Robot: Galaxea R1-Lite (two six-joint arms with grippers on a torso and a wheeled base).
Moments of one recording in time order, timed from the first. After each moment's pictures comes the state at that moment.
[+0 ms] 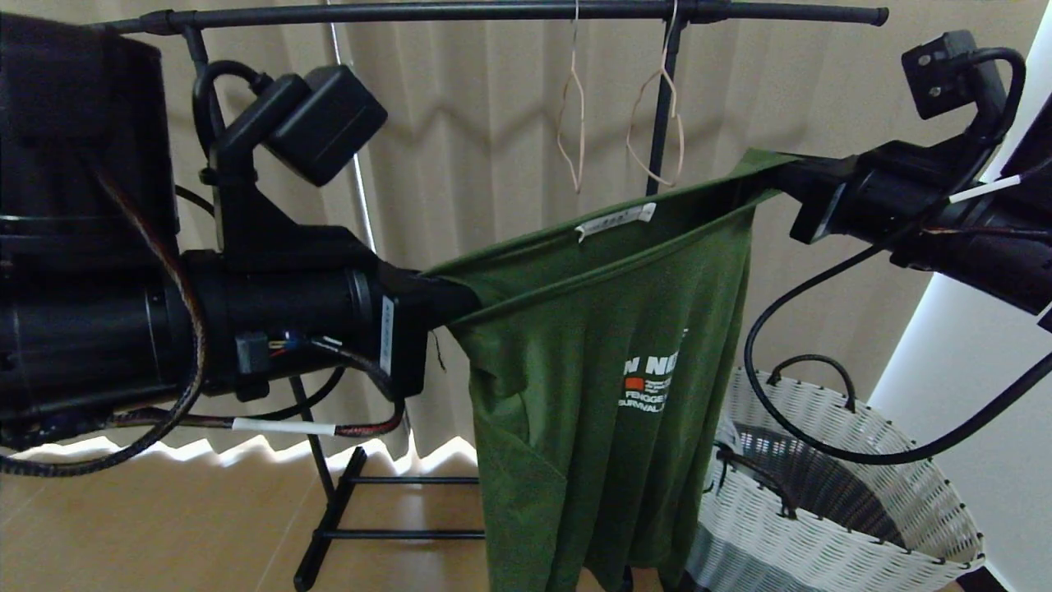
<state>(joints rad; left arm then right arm) -0.69 1.43 -1.07 -0.12 -0.16 0.04 0.27 1.59 -1.03 -0.66 0.25 -0.02</state>
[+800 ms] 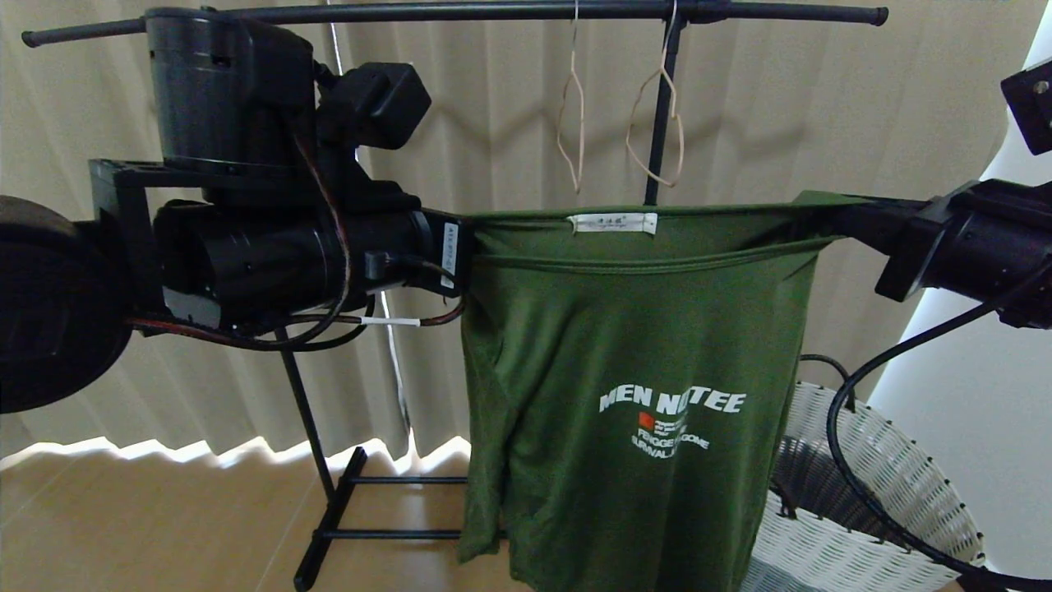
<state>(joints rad) -0.63 1.64 -1.26 -0.15 0.13 0.02 0.27 1.37 -0.87 -0.49 0.25 -0.02</state>
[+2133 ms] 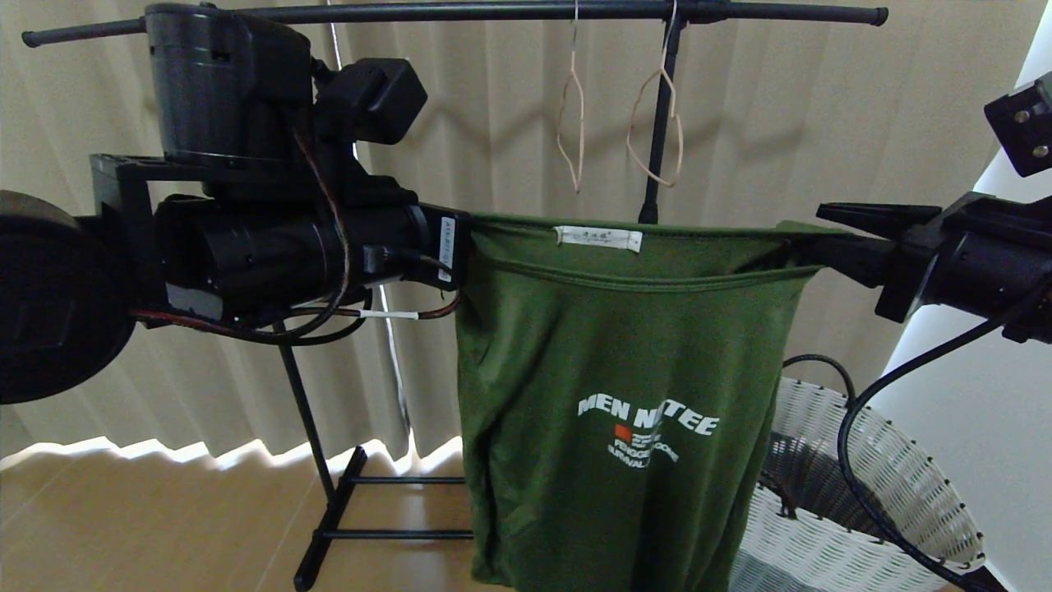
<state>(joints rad) -0.62 1.64 -1.27 -0.15 0.13 0.03 0.27 1.37 -0.86 -0.44 0.25 -0.10</state>
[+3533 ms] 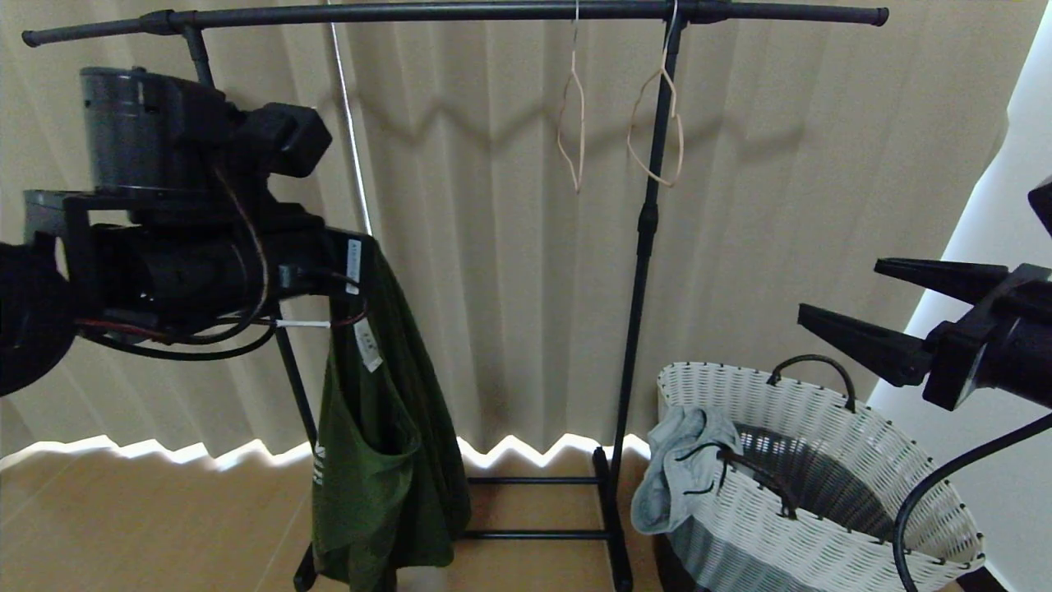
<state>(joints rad) -0.40 1.58 -1.14 -0.15 0.17 0.08 0.29 1.22 -0.67 -0.39 0.13 -0.15</state>
